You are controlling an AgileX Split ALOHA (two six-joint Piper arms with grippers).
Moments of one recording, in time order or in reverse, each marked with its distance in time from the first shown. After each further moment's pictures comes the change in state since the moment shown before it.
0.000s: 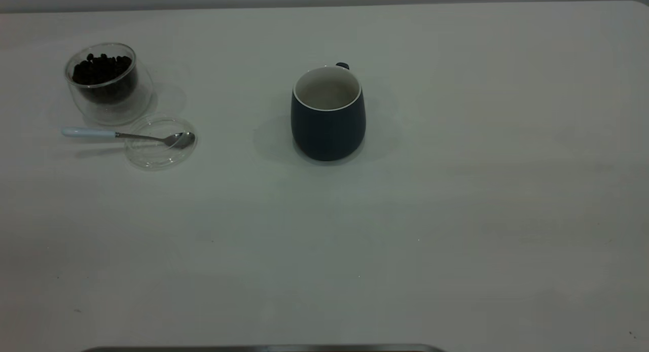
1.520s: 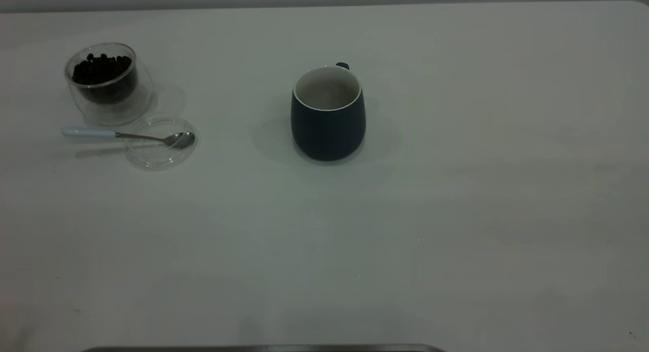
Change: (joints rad) left arm 0.000 0.709 -0.253 -0.186 -0.228 0.017; right arm -0.001 0.000 0.000 0.000 0.000 0.002
